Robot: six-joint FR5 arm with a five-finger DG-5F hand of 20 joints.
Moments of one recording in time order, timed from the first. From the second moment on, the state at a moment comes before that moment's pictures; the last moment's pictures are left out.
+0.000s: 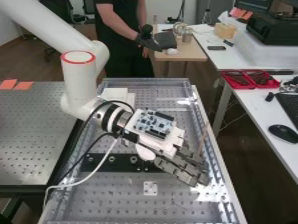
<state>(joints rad) 1.49 -2.18 -1.64 -2.62 -1.21 -0.58</state>
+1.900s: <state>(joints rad) 1.49 -2.19 -1.61 -2.66 -1.21 -0.57</state>
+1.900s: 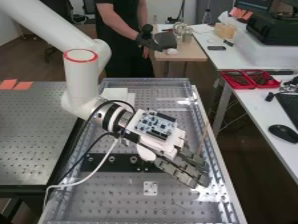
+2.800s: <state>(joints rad) 1.48 -2.13 -1.57 -2.70 -1.24 -0.59</state>
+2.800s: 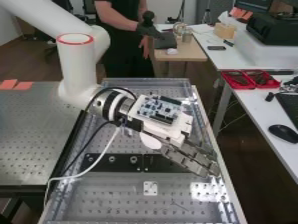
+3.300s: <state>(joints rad) 1.55 -1.96 -1.63 -2.75 -1.28 -0.64</state>
